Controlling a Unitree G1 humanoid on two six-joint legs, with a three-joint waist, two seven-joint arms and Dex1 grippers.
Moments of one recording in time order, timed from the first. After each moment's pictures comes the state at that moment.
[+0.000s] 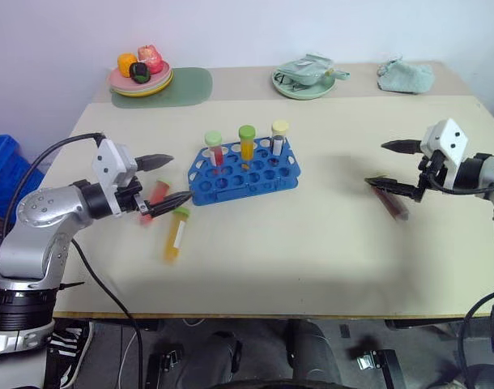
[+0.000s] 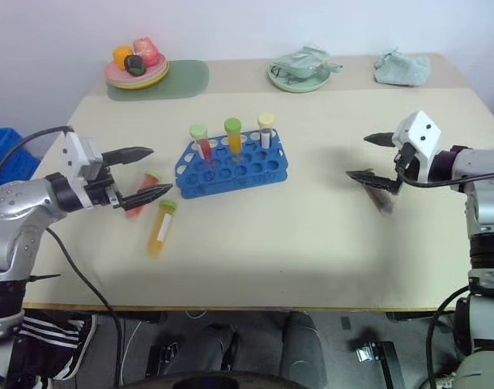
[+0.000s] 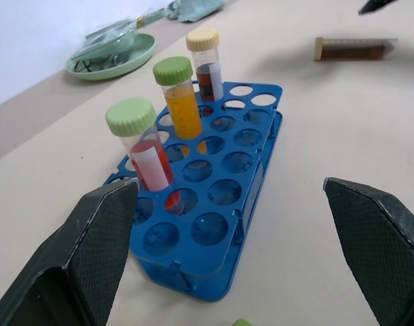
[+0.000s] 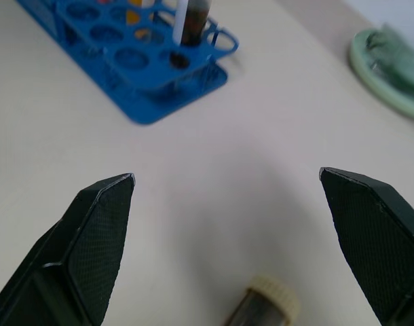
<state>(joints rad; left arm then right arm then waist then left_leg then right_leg) -0.32 0.74 0.17 -0.16 -0.48 0.34 -0.99 -0.59 -0.93 -0.11 0.41 0.25 0.10 1.23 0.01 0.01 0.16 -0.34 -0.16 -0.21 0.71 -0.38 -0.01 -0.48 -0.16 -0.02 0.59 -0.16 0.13</state>
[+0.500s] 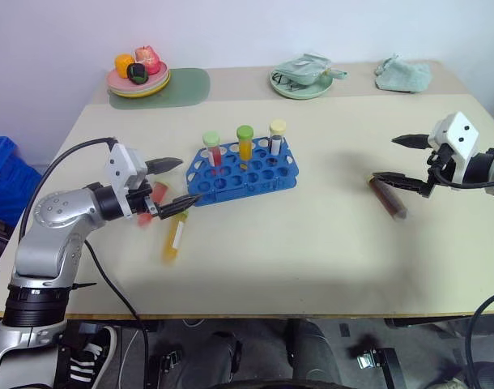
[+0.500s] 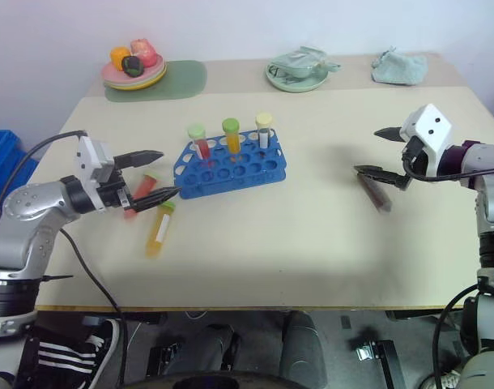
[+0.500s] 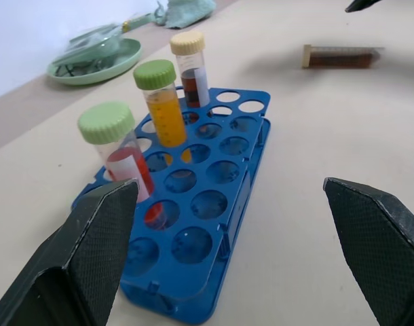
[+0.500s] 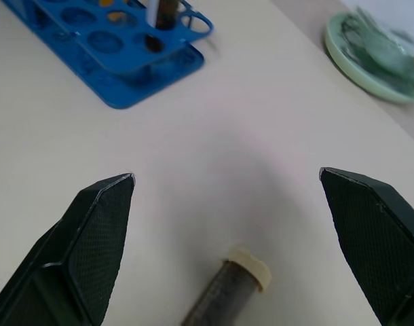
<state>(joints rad) -0.36 0.70 0.13 -0.12 -0.46 0.30 -1.00 -0.60 -0.97 -0.13 0.39 0.22 0.16 1.15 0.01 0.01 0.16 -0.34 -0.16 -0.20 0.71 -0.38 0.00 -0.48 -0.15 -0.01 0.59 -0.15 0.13</state>
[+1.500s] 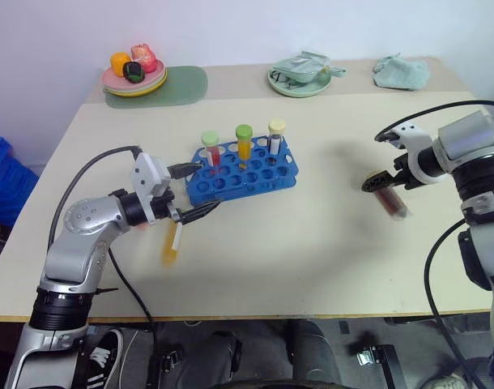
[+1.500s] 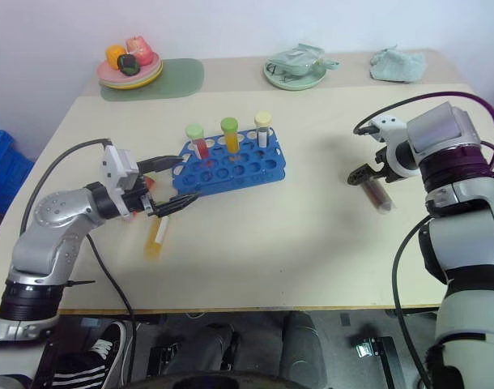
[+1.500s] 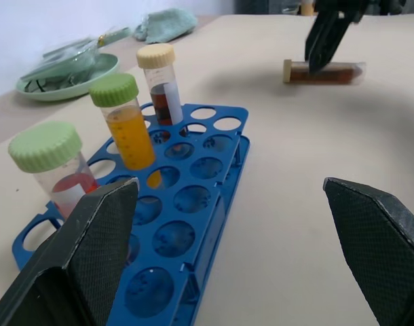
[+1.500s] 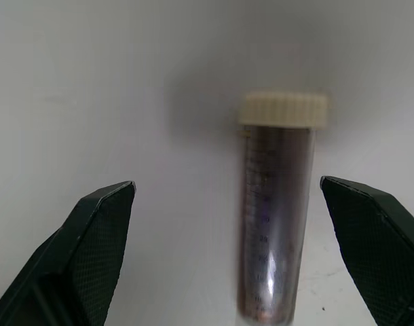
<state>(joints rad) -0.31 0.60 0.06 -0.20 -0.43 0.29 -0.92 -1.19 -0.82 0.42 0.79 -0.04 1.25 1.04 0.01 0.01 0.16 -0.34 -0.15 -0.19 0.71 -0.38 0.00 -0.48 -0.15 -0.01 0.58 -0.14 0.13</state>
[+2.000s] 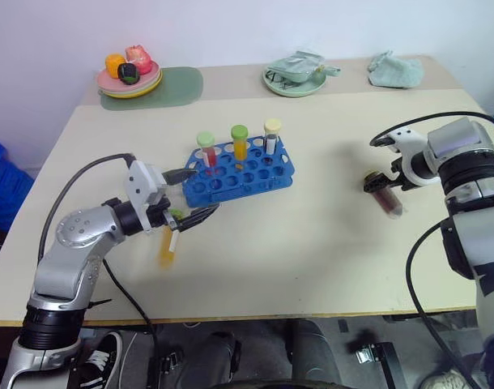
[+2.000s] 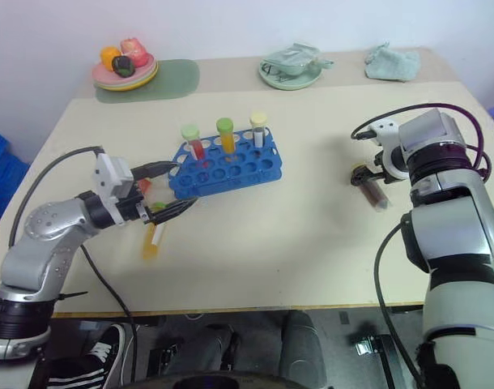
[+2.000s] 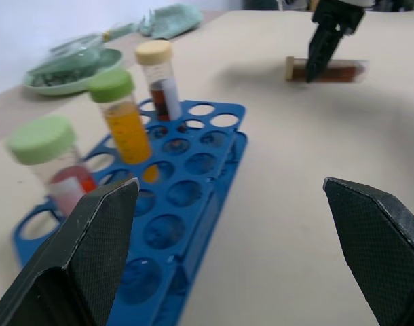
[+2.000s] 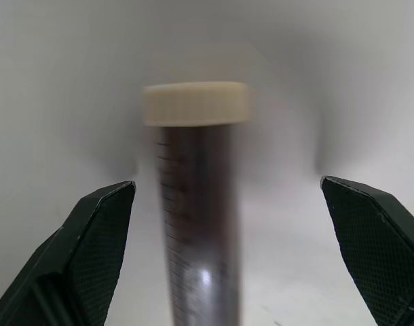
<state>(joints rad) -0.23 0.63 0.10 -0.30 -0.45 0.33 -0.86 -1.26 -0.72 0.38 1.07 -0.09 1.06 0.92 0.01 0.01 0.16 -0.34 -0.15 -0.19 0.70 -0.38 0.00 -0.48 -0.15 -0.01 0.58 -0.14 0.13</state>
